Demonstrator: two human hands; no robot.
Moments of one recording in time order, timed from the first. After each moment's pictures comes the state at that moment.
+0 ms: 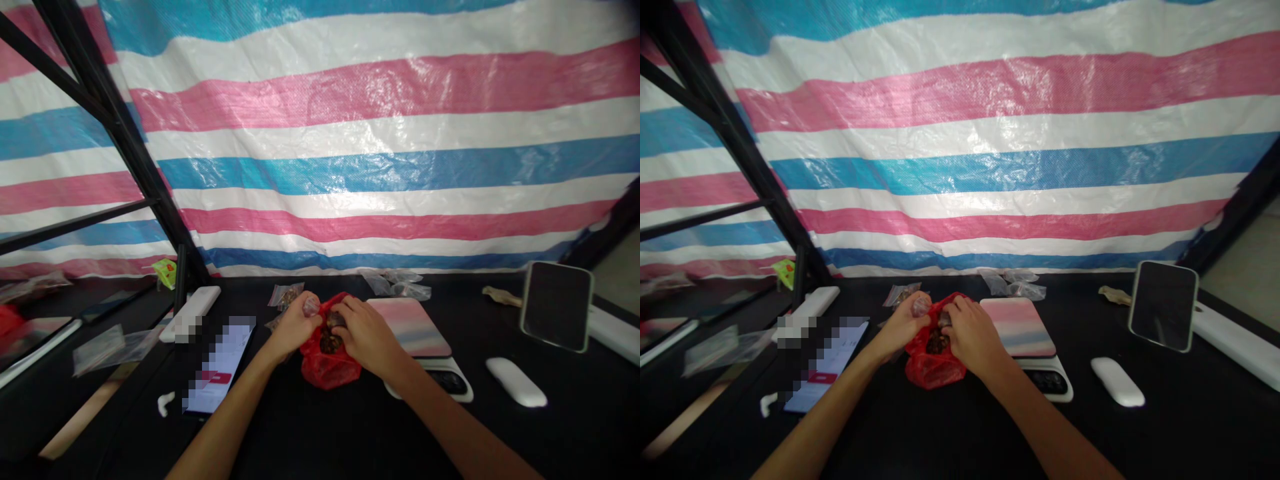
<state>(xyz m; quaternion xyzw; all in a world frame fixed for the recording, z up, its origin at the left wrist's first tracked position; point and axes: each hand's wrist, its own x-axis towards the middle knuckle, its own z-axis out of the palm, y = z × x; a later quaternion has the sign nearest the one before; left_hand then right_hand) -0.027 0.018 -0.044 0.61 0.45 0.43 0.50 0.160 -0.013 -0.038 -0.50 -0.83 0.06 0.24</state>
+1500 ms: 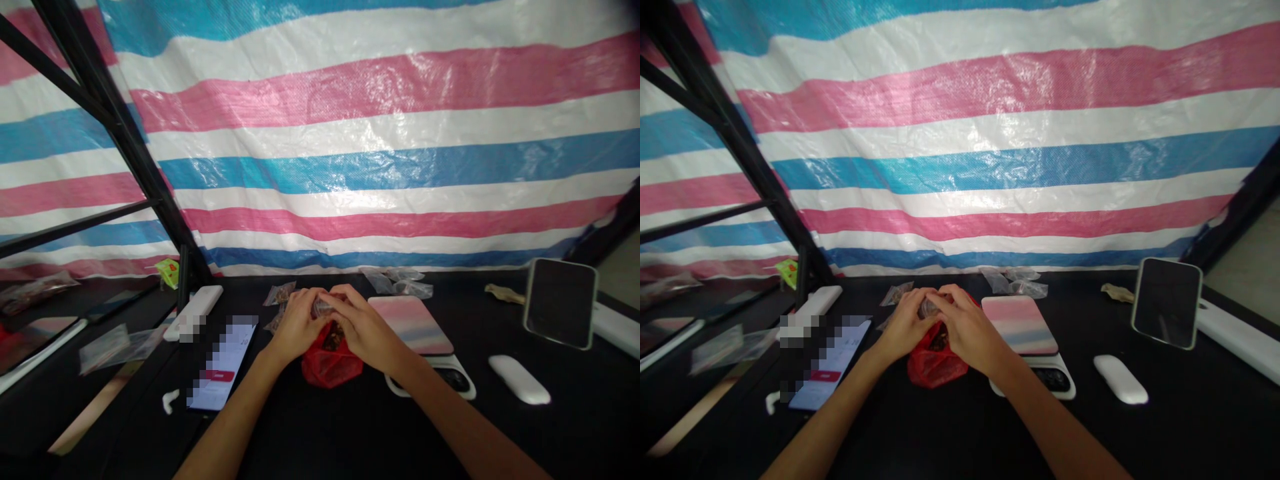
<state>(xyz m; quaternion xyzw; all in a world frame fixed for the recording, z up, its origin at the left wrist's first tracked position) -0.033 0.016 -0.045 0.82 0.42 0.36 0.15 0.159 -0.015 -0.028 -0.34 -0.84 0.15 0.40</state>
